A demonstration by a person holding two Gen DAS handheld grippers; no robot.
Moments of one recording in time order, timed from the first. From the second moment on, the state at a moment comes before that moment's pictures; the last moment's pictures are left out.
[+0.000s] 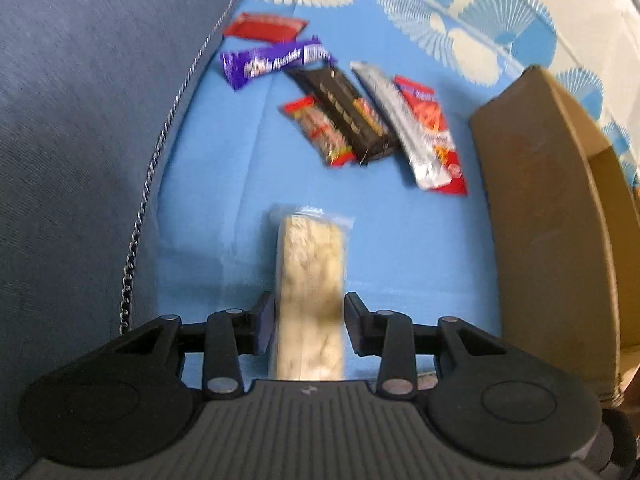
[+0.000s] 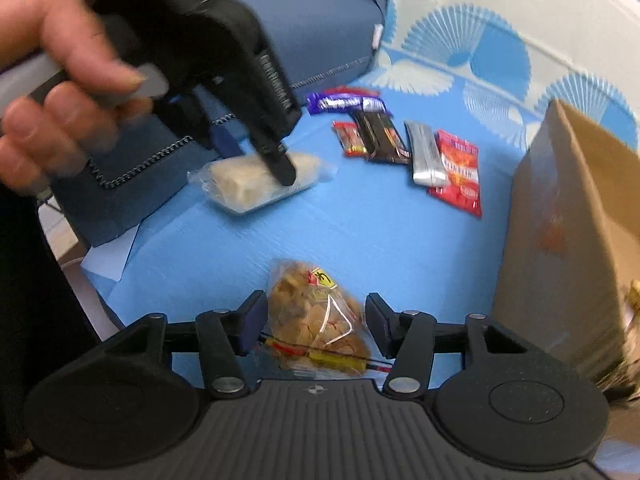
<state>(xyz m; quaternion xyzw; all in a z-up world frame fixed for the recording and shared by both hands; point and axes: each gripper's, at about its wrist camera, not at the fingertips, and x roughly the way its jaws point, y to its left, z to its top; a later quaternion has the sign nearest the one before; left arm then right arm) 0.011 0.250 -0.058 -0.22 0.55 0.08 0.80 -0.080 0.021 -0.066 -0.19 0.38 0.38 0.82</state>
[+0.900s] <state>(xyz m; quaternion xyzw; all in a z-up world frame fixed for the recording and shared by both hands) 0.020 0.237 -0.070 -0.17 0.58 0.08 0.79 -0.068 0.022 -0.087 -0.18 0.43 0.36 0.81</state>
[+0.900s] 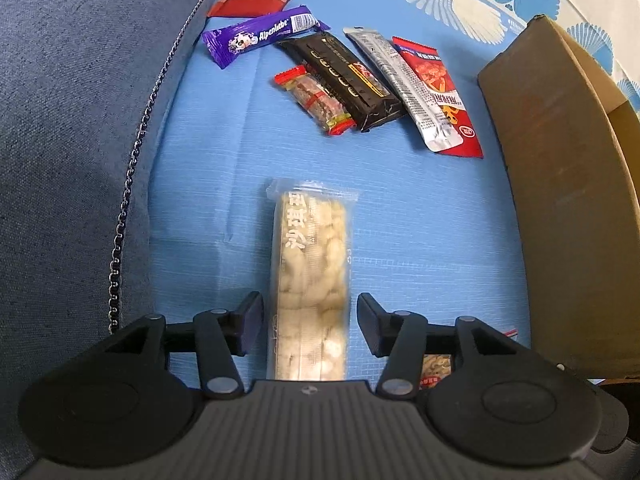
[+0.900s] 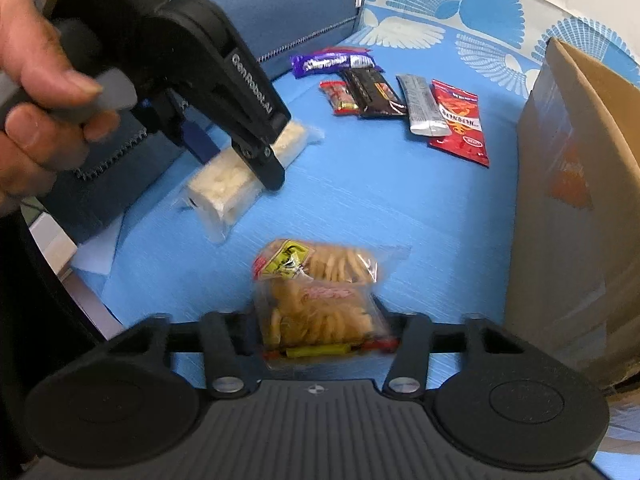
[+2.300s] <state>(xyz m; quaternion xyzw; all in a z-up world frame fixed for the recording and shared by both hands) 0.014 0.253 -0.023 -0.22 0.45 0.10 0.86 -0.072 0.010 -0.045 -0.14 0.31 0.37 0.87</state>
